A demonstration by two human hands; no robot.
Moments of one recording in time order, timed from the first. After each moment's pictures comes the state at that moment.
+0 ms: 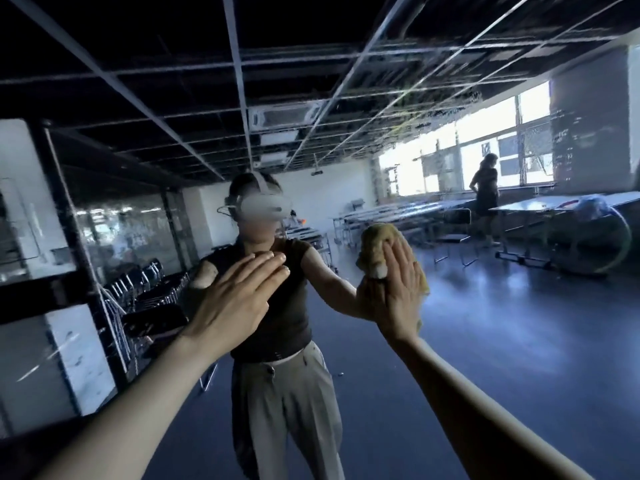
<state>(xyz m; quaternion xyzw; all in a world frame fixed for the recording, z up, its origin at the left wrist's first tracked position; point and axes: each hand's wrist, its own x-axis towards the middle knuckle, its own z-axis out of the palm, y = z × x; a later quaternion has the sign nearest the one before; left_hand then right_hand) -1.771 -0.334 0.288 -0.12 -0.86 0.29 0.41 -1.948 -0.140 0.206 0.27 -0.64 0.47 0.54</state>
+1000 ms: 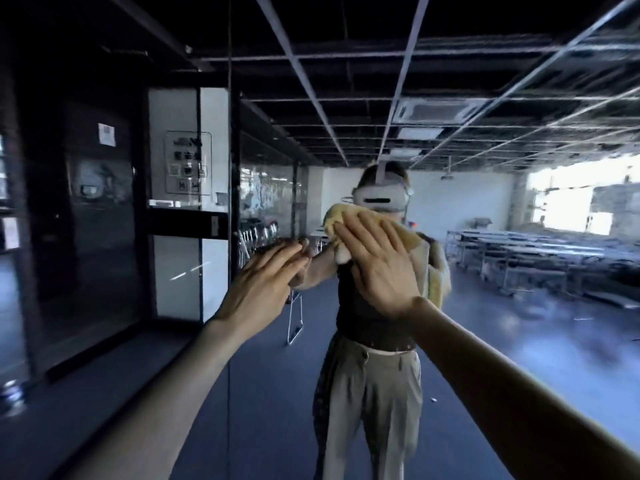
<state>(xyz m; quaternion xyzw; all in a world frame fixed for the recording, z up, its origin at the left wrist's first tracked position) -1.612 -0.459 0.251 0.09 -0.86 0.18 0.48 -1.797 -0.329 0.280 0.59 -0.59 0.21 0.51</state>
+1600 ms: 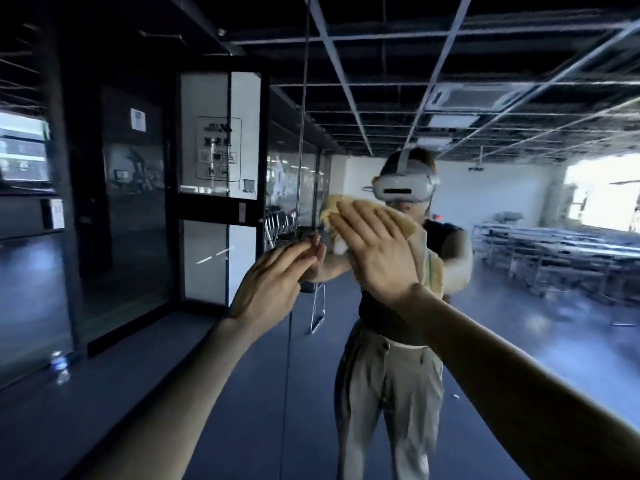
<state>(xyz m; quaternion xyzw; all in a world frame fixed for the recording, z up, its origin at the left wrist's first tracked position) -1.551 -0.522 0.237 0.12 -0.85 0.18 0.48 -1.730 -0.420 0.278 0.60 -0.58 0.16 0.53</state>
